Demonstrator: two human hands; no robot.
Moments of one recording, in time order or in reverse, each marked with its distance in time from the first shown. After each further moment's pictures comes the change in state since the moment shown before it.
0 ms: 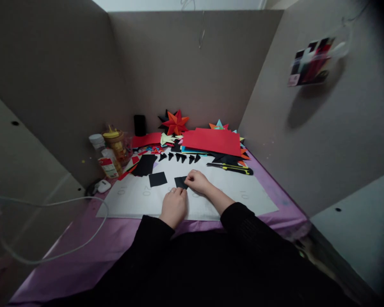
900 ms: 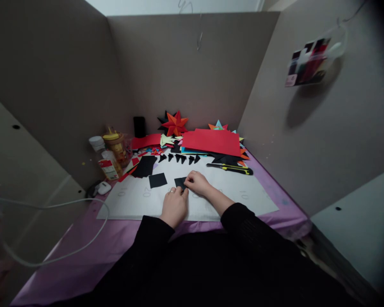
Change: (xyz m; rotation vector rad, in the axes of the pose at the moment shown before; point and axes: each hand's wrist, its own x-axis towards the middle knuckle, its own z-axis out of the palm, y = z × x) left_hand 0.002 0.002 -0.006 0.016 -0.031 -0.010; right_hand -0.003 0.000 0.002 -0.051 0.002 -0.014
